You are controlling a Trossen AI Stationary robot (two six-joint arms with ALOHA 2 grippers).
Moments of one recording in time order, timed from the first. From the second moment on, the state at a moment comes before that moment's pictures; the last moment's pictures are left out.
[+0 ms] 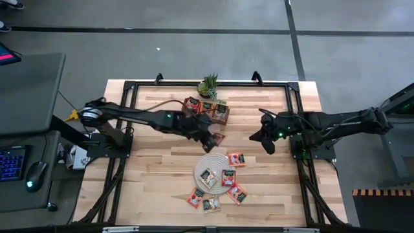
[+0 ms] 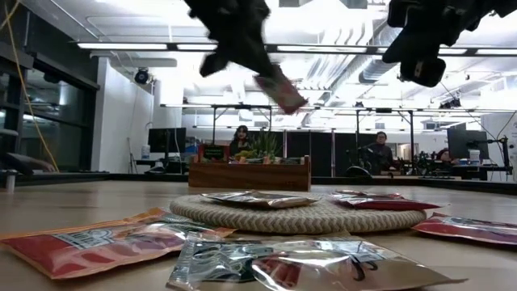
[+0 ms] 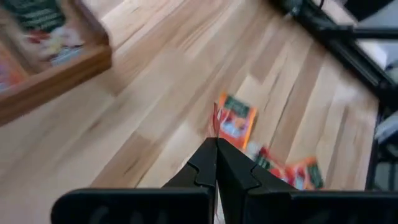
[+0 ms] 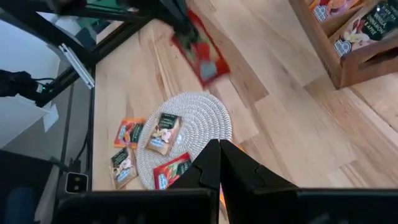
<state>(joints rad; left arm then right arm) -0.04 1.64 1.33 -0.46 -0.12 -0.69 0.03 0.82 0.64 -0.39 -0.03 0.63</state>
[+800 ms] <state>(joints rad) 0.30 1.55 1.73 -1.36 0.07 0.15 0.03 0.82 0.64 -0.38 0.00 0.60</state>
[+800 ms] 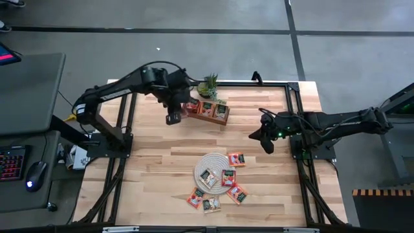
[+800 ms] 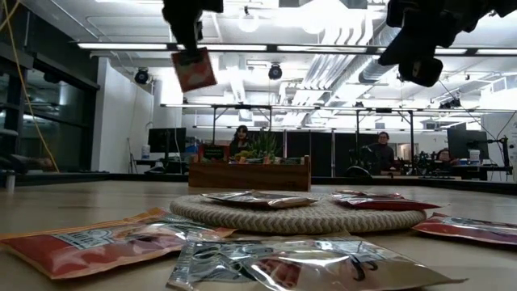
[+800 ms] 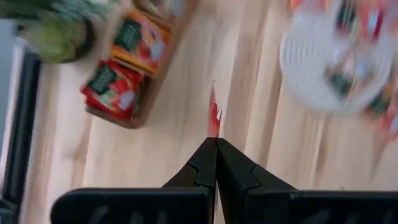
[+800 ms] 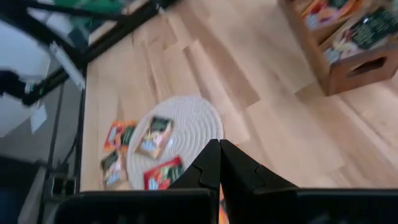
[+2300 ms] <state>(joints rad) 0.45 1.90 1.71 -1.18 -0.01 0.67 0.03 0.90 0.64 -0.31 0.12 0.67</state>
